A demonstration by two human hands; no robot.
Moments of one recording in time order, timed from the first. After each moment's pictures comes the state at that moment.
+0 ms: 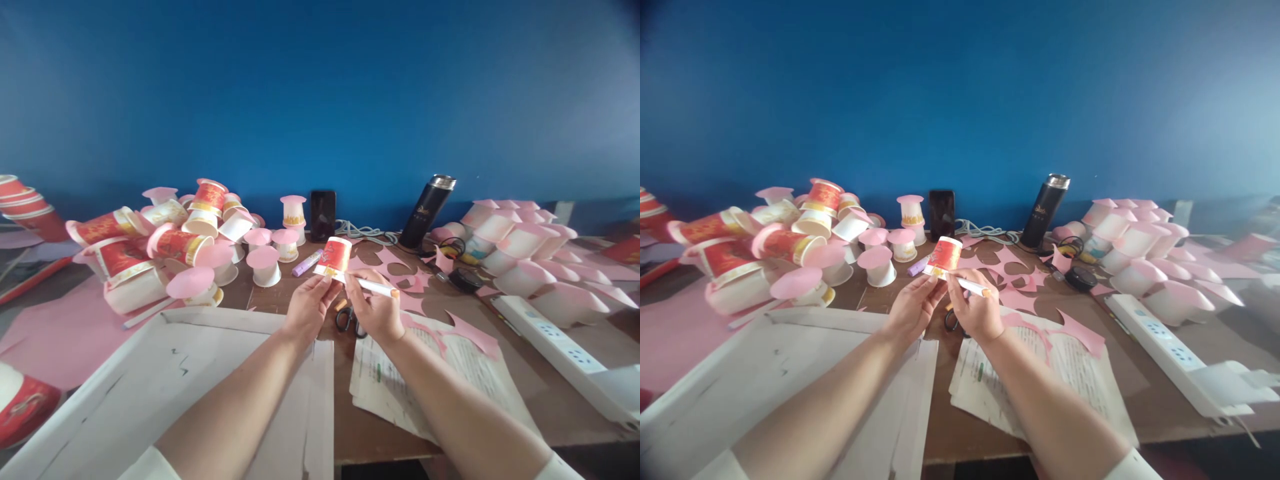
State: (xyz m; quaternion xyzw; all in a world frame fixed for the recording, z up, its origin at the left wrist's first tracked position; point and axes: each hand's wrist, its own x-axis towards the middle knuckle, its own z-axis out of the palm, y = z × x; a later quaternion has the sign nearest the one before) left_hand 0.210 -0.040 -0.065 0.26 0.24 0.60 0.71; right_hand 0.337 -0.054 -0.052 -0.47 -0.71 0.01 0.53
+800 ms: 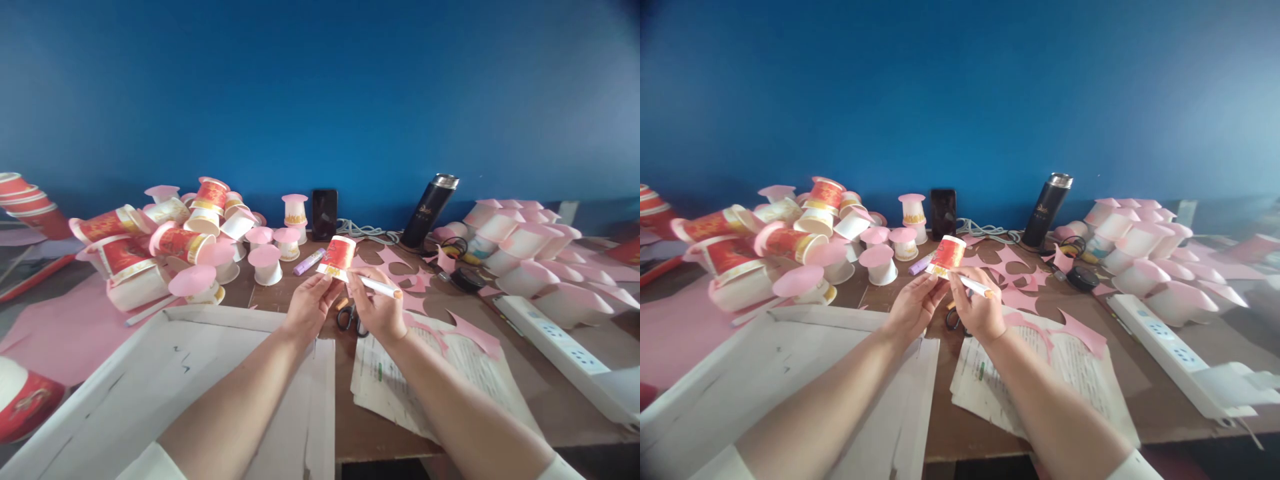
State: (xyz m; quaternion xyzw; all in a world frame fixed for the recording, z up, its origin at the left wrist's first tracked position) left_hand 0.208 -0.040 -0.066 0.25 0.22 0.60 0.73; right_hand 0.339 -0.052 -0.053 -0.46 -0.71 0.03 0.53
